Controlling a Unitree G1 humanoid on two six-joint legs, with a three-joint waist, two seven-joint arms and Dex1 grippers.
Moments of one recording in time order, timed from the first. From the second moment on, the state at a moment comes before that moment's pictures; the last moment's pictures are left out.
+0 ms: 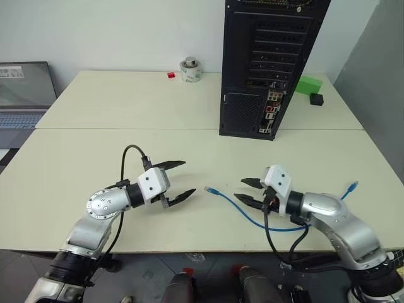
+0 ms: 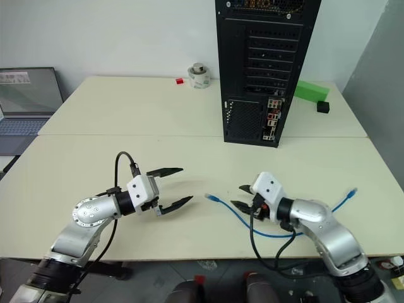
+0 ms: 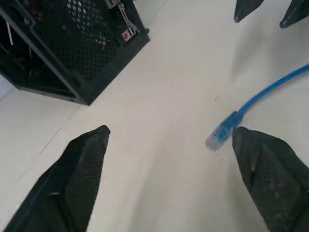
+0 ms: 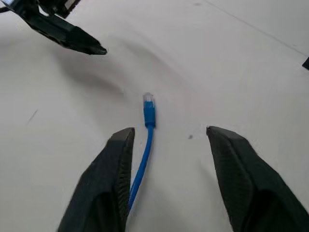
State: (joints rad) left arm -0.20 0.71 -0.11 0.01 -0.23 -0.20 -0.83; right arm -0.21 -0.55 0.27 -0.40 0.27 0.49 0.66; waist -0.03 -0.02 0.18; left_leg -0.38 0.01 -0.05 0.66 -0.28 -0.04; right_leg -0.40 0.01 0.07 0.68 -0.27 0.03
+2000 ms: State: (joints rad) left arm -0.45 0.55 -0.24 0.19 -0.18 -0.09 -1.21; right arm -0.37 -0.53 0.41 -0.29 0.03 0.45 0.87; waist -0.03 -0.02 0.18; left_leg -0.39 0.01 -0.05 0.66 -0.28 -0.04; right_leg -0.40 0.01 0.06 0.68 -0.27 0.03
